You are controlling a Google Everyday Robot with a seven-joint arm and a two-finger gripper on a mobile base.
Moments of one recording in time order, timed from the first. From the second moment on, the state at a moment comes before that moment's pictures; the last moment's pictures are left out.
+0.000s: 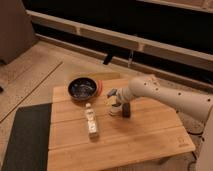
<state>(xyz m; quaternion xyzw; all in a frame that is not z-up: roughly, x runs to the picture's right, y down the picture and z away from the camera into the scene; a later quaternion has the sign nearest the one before) 0.044 0.069 0.838 -0.28 -0.10 0.57 0.77</state>
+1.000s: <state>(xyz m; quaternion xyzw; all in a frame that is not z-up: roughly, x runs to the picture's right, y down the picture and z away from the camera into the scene) 0.019 0.070 0.832 -0.29 -0.11 0.53 0.79</state>
